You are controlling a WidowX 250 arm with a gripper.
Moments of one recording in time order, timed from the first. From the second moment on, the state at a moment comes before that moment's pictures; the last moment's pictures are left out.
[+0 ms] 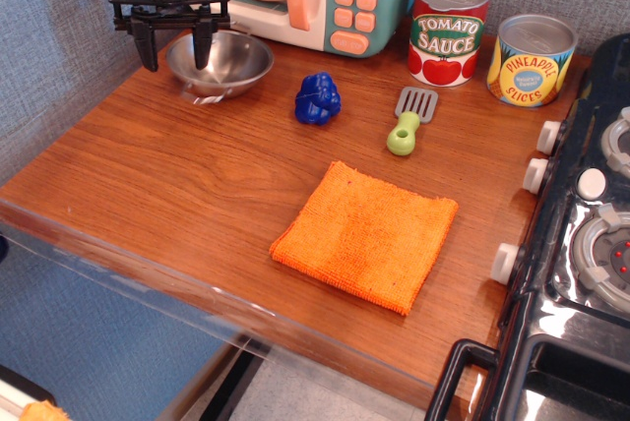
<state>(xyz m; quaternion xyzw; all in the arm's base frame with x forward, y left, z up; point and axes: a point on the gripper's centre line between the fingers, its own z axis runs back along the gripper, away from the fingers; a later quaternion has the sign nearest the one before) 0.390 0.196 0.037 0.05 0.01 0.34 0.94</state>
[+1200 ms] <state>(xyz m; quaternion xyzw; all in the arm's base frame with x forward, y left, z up) 0.377 0.106 0.091 0.05 -0.01 0.08 1.00</state>
